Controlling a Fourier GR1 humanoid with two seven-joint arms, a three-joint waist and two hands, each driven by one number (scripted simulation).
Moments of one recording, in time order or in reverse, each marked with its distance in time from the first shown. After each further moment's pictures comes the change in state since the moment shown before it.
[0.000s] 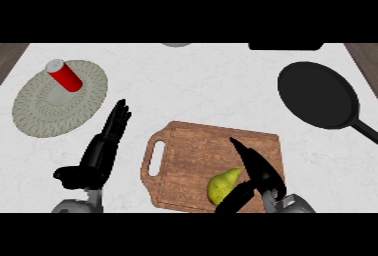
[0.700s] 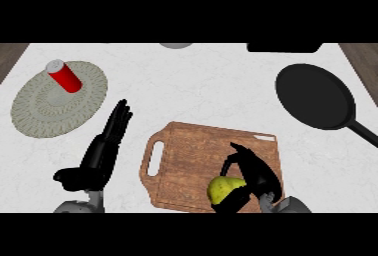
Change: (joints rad) left arm 0.008 -0.017 -0.002 -0.024 -0.018 0.001 0.014; right arm 0.002 -0.015 0.049 0.046 0.132 0.050 -0.117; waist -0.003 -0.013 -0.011
